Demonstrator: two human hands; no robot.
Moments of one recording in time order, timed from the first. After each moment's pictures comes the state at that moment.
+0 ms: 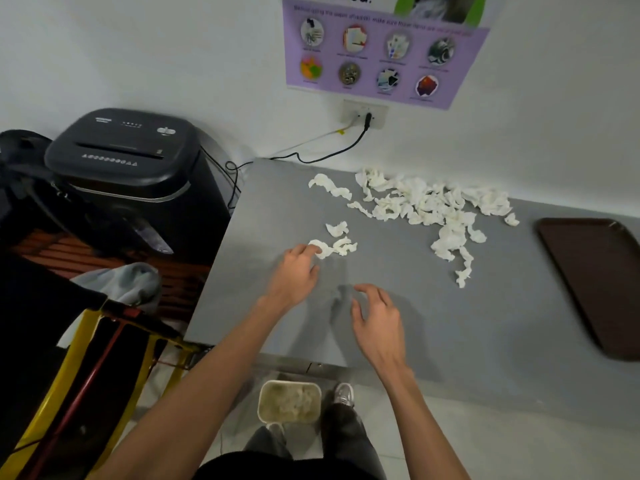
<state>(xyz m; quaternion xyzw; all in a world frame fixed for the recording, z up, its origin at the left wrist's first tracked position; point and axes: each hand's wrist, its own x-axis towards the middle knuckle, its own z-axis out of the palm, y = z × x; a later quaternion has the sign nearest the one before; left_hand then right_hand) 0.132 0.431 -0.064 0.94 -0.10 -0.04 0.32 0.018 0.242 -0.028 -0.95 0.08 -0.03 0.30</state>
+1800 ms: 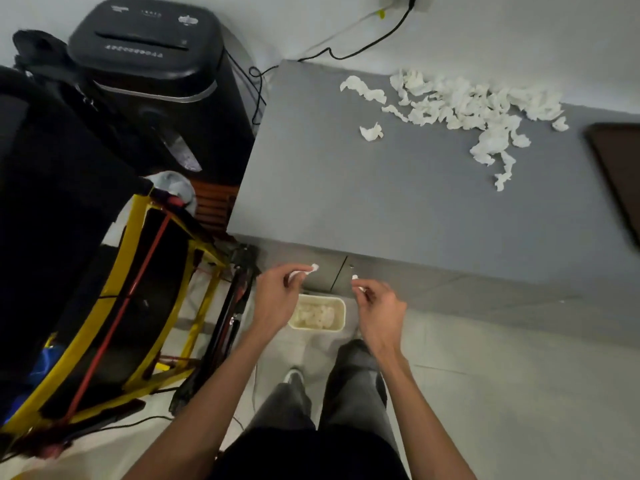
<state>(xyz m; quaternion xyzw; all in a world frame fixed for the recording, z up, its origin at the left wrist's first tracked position) -0.138 0.520 -0.091 0.88 0.06 -0.02 0.47 -0.168 0.311 -0.111 -0.89 0.15 -0.01 0.42</state>
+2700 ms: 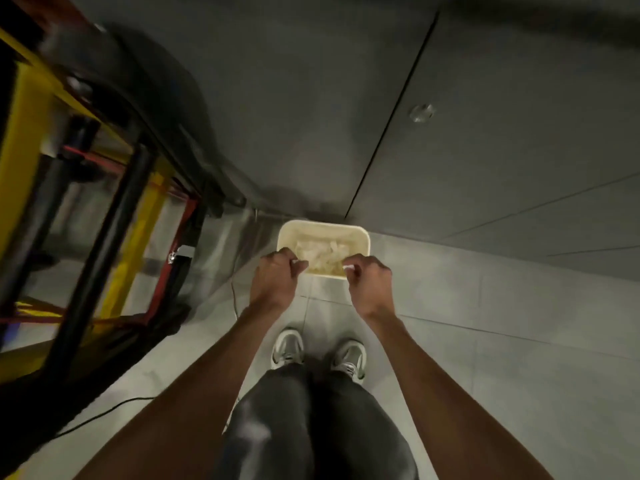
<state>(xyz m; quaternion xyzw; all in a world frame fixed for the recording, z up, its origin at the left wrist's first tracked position) -0.188 0.514 -0.562 0.93 0.13 -0.20 0.30 -0.199 0.319 -0.585 -0.92 0.10 0.16 0.33</state>
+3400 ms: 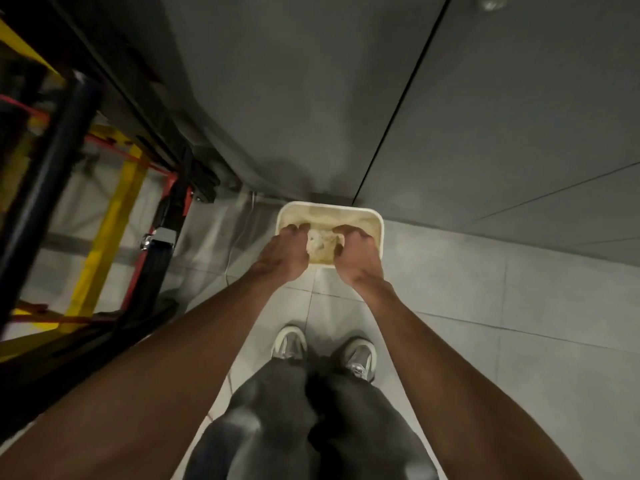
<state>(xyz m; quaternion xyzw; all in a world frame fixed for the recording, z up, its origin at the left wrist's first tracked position) -0.150 0.514 -0.657 0.94 -0.01 -0.31 0.12 -0.163 0.358 -0.651 -0.92 0.10 0.24 0.29</state>
